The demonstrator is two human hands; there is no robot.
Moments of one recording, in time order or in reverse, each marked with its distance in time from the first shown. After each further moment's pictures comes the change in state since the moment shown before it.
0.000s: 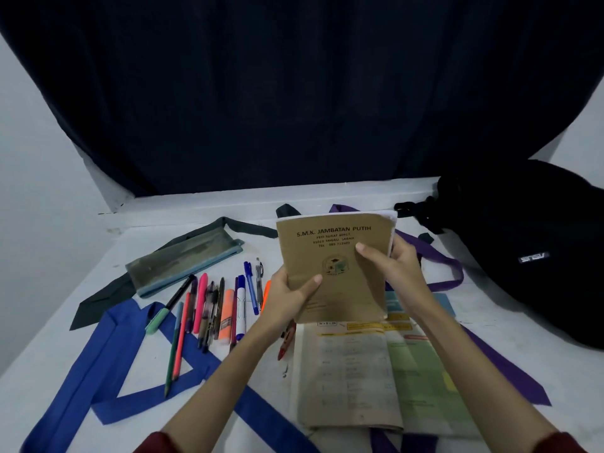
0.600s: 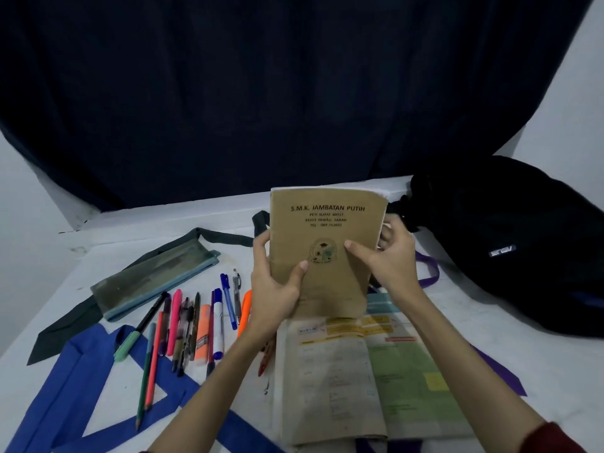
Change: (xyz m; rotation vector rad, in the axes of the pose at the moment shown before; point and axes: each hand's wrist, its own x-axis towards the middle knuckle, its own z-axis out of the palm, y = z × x) left_hand 0.005 0.024 0.024 0.137 0.122 0.352; right_hand 0.017 -0.005 -0.013 -0.141 0.257 -0.168
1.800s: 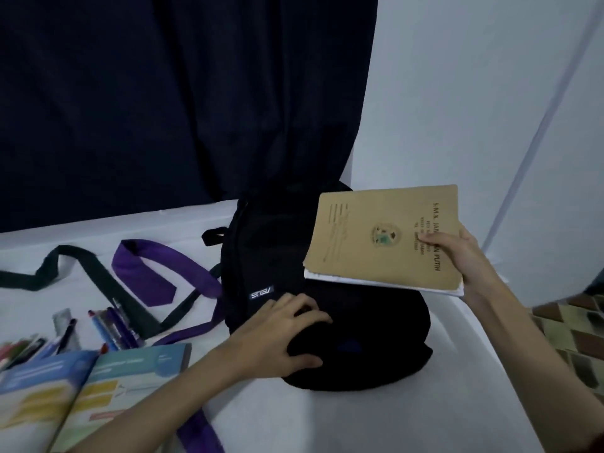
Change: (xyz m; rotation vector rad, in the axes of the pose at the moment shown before) left_hand -0.027 0.036 0.374 0.879 -0.941 0.485; right_hand 0.141 0.024 -0.475 0.238 0.054 0.310
